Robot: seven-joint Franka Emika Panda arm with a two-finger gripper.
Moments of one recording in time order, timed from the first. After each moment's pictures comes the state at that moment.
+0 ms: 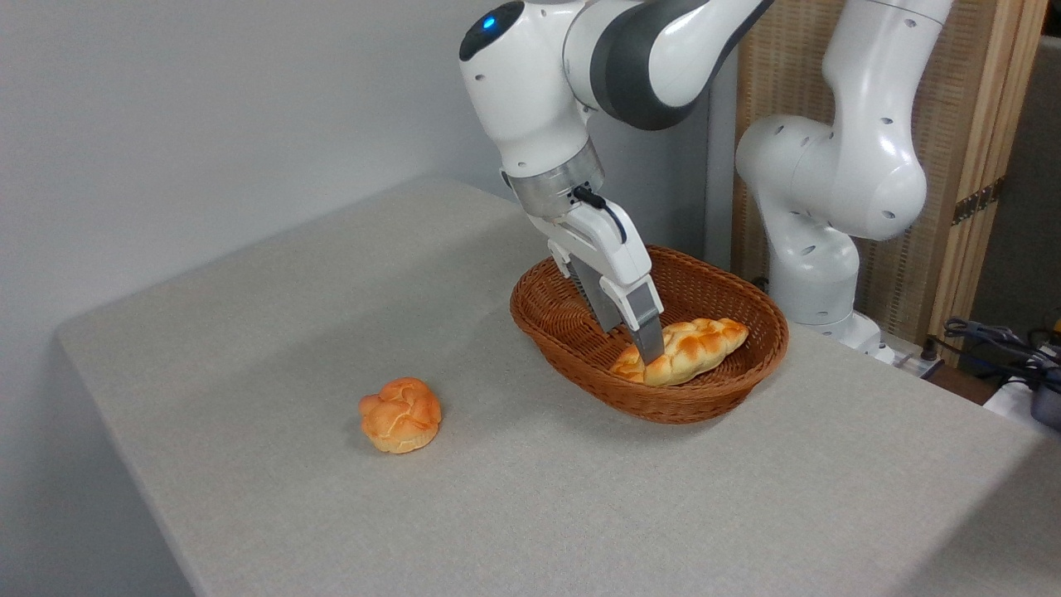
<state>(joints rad) -0.18 -0.45 0.01 -2.49 0.09 1.76 0.80</state>
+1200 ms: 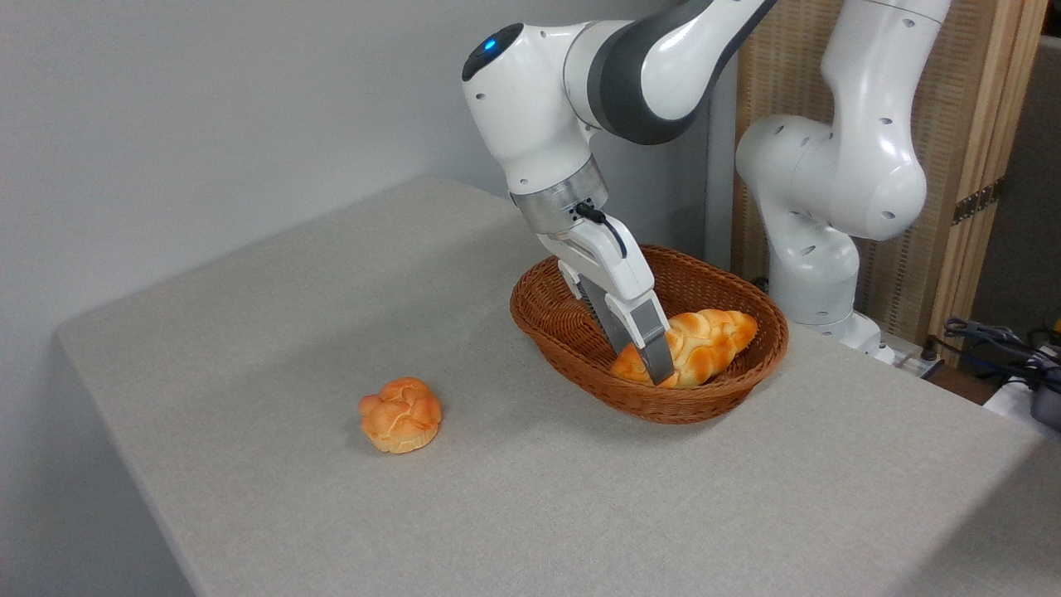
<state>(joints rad) -0.18 -0.44 0.01 -2.53 0.18 1.82 0.80</state>
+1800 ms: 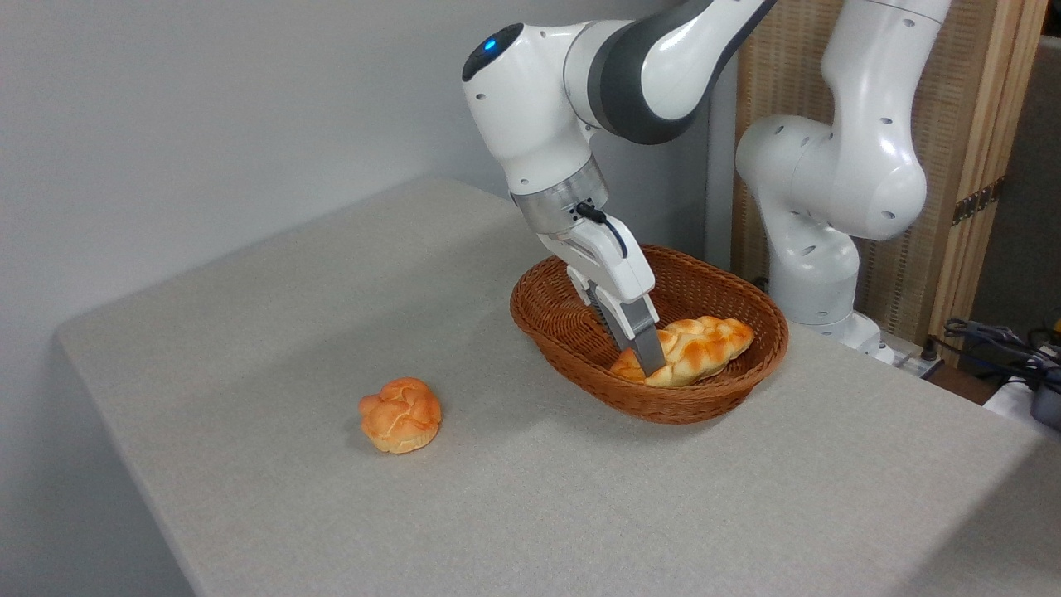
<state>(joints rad) -0.18 -0.44 0.01 -2.53 0.18 1.81 0.80</state>
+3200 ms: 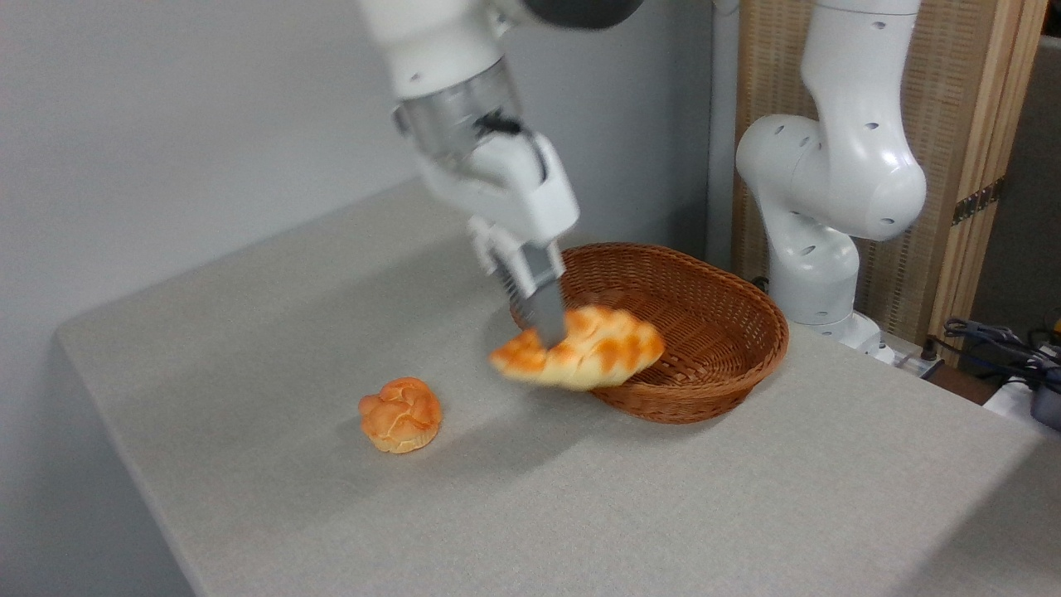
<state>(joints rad) -0.18 -0.14 0.12 -1.93 0.16 1.64 0.80</state>
